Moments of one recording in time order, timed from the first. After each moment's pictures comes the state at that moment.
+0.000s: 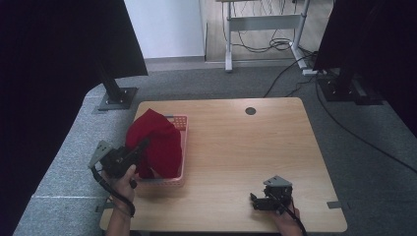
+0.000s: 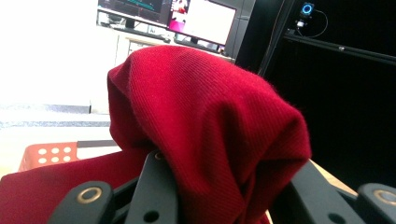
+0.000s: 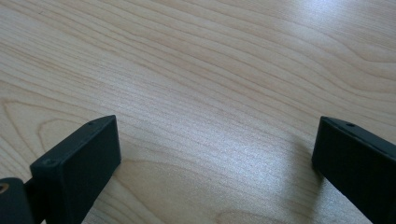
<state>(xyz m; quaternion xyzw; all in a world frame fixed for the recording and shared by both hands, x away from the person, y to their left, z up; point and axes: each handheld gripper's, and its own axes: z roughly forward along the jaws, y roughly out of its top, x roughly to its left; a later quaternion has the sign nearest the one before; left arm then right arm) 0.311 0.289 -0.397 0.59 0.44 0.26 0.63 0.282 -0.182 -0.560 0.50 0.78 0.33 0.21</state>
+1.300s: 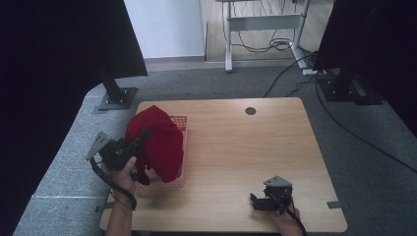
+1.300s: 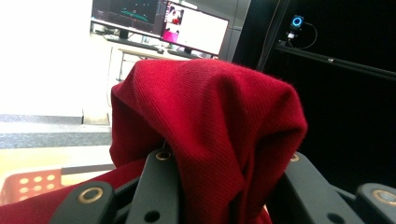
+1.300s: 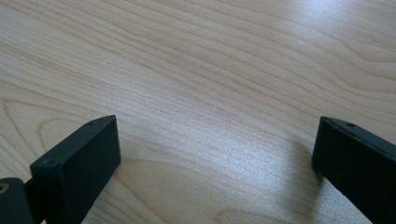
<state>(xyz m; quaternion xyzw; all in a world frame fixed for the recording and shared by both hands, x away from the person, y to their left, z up) 0.318 0.277 -0.369 0.58 0.42 0.26 0.65 0.282 -0.182 -0.560 0.50 0.78 0.33 0.21</state>
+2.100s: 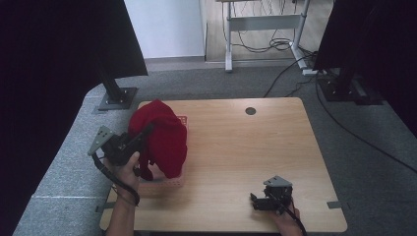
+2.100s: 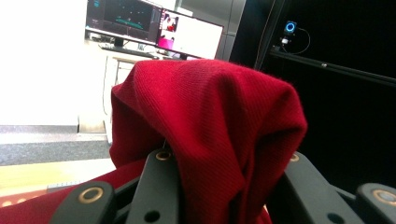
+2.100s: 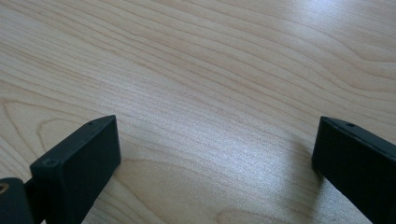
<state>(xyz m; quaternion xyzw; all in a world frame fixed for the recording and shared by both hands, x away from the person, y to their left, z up) 0.319 0.263 -0.349 0.58 0.41 0.27 0.65 0.282 -0.182 -0.560 0.50 0.78 0.33 0.21</state>
